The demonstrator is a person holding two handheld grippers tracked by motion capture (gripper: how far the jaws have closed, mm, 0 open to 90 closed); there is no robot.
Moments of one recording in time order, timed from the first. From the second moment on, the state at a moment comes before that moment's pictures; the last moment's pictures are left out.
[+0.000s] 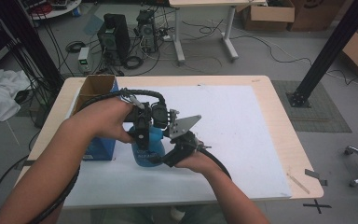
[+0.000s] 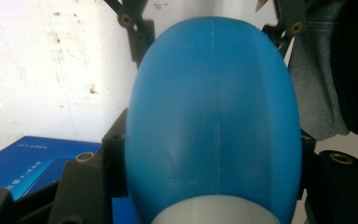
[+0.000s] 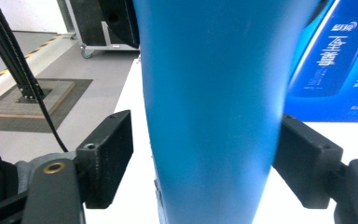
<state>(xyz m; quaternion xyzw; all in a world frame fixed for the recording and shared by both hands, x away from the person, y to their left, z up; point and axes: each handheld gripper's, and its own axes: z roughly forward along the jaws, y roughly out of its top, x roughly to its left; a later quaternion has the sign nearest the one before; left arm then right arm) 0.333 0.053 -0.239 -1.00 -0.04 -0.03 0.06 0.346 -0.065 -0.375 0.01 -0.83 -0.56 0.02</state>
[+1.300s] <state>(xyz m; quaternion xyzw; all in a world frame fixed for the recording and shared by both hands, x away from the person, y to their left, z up) 0.393 0.118 -0.154 -0.97 -0.25 0.00 0.07 0.375 -0.130 -0.288 0.03 -0.98 -0.19 0.01</state>
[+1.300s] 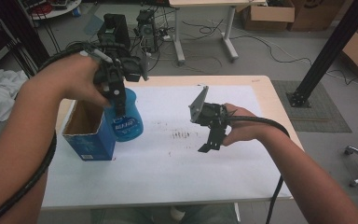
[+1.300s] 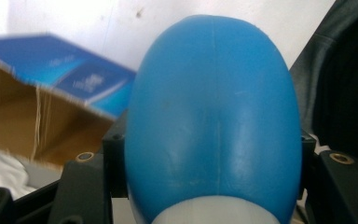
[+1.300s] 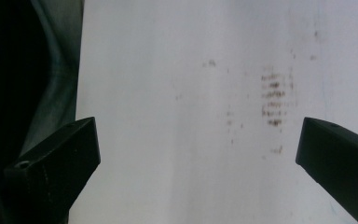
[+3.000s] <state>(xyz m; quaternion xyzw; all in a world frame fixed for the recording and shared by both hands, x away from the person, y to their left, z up) 0.434 0.245 -0.142 -0.72 -0.69 0.03 0.04 0.384 -0.150 -0.297 0.03 -1.00 -0.08 0.02</state>
